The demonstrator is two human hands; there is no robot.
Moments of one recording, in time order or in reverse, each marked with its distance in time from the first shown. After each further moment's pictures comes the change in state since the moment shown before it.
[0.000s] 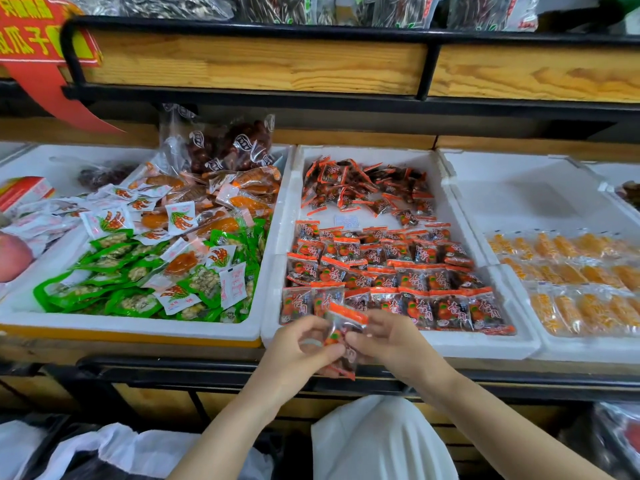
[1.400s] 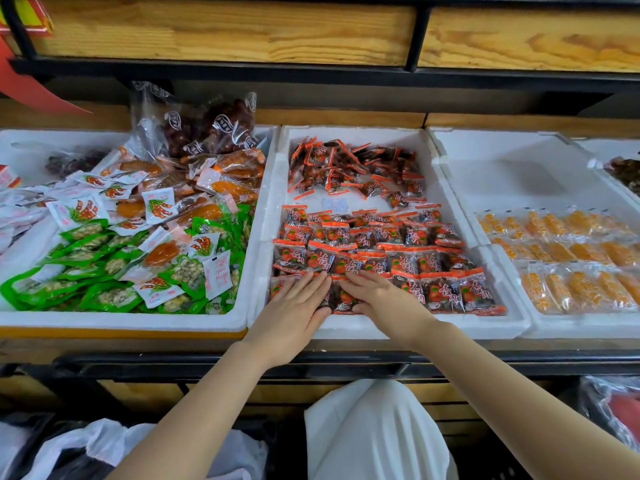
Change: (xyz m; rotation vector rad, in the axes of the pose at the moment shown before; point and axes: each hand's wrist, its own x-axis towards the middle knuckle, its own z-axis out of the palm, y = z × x) left_hand 0.073 -0.028 -0.012 1.295 -0.176 0.410; right_hand 0.055 0.021 -0.037 -1.291 -0.139 -0.245
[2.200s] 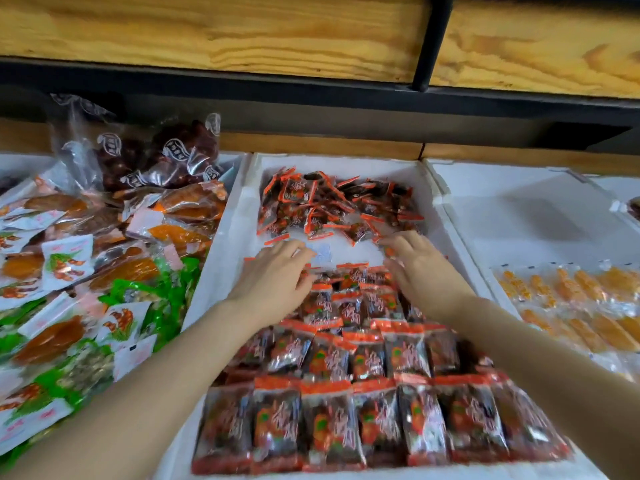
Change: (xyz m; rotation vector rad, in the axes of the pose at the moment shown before) left_hand 0.171 -0.052 -0.049 0.039 0.236 -0.016; right_hand 0.105 0.139 -0.053 -0.047 0.401 0.151
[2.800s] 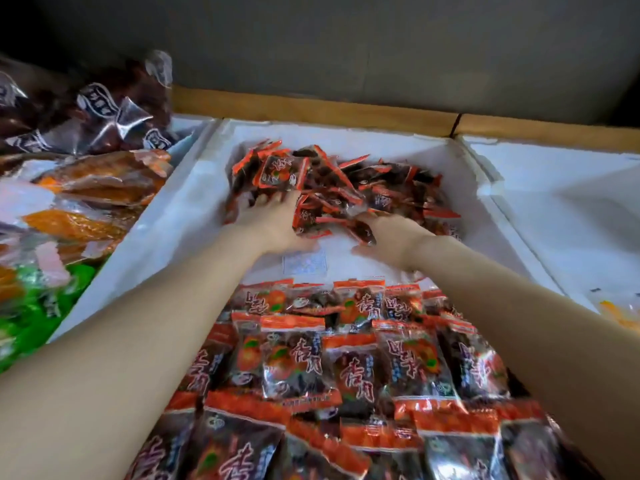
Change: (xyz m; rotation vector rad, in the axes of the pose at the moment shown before) left_hand 0.170 -0.069 0.078 0.086 -0.176 -0.286; right_hand 0.156 0.055 0.095 -0.102 -0.355 0.056
